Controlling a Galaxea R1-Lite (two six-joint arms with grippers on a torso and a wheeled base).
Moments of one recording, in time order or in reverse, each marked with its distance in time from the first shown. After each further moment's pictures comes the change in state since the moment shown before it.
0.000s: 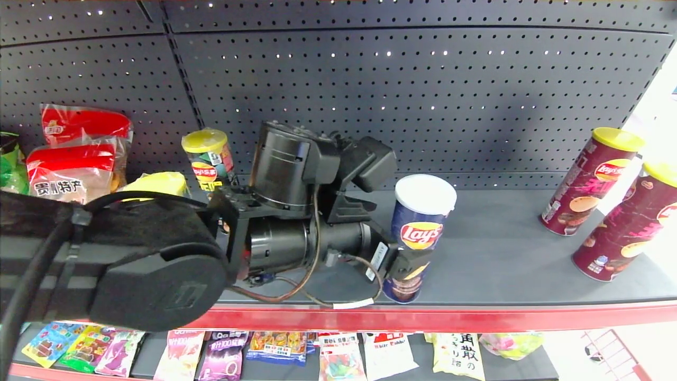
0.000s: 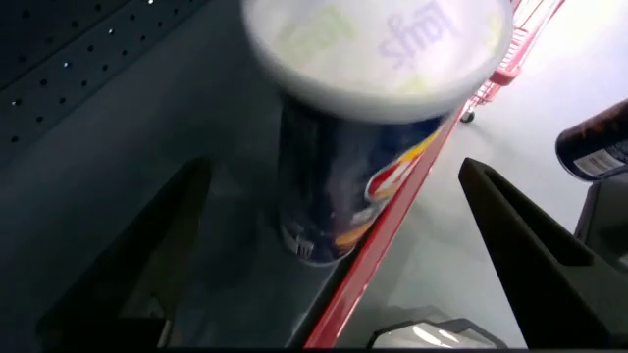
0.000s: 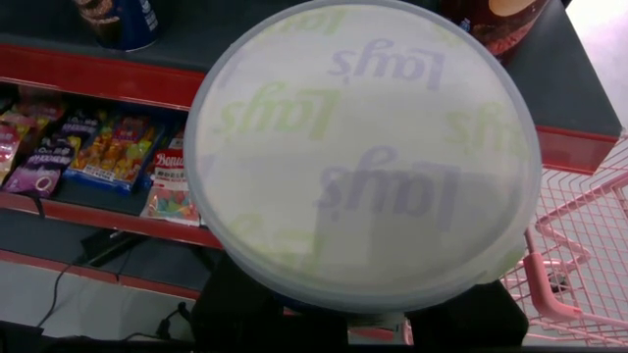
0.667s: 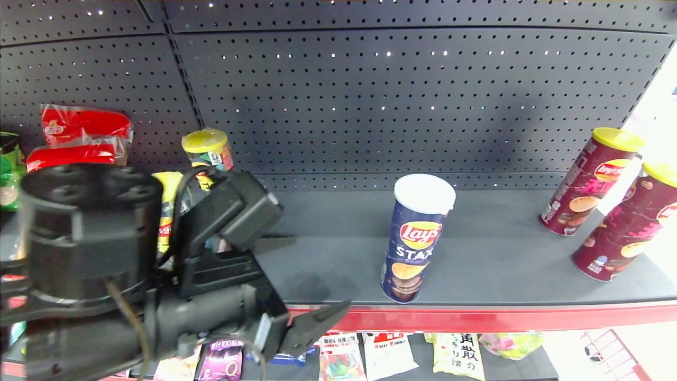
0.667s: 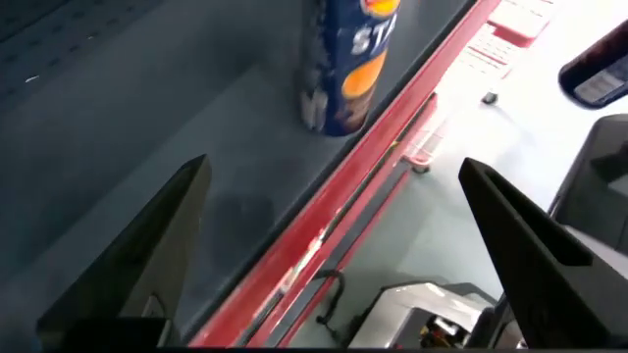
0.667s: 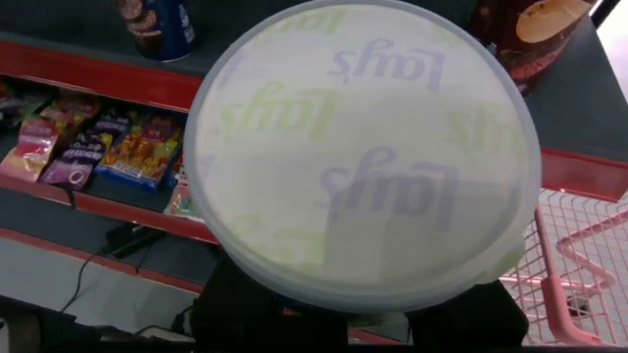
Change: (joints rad) left arm 0.005 -0.425 0.430 0.005 0.100 -0.004; right arm 0.028 0.070 -0.067 -0.001 0.071 -0.003
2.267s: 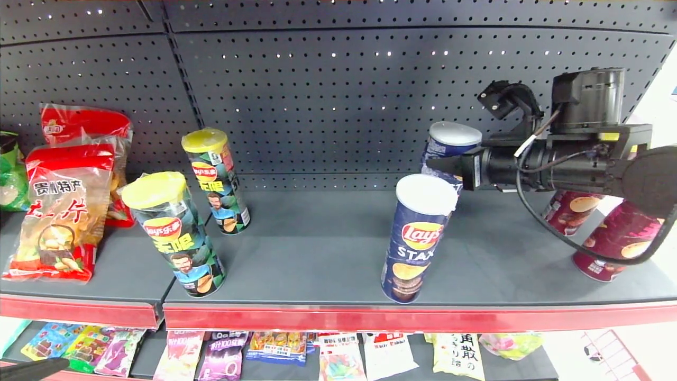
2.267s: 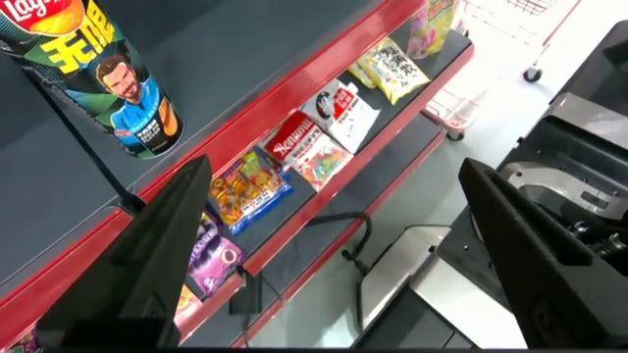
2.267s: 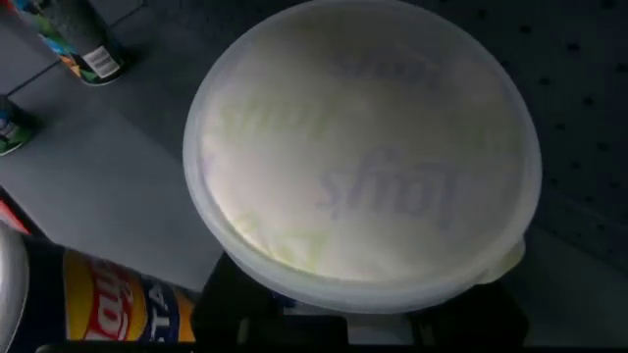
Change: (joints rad) left arm 0.001 -0.836 0.206 0.629 0.118 0.003; right arm 0.193 1.577 -0.908 -0.519 0.192 -0.050
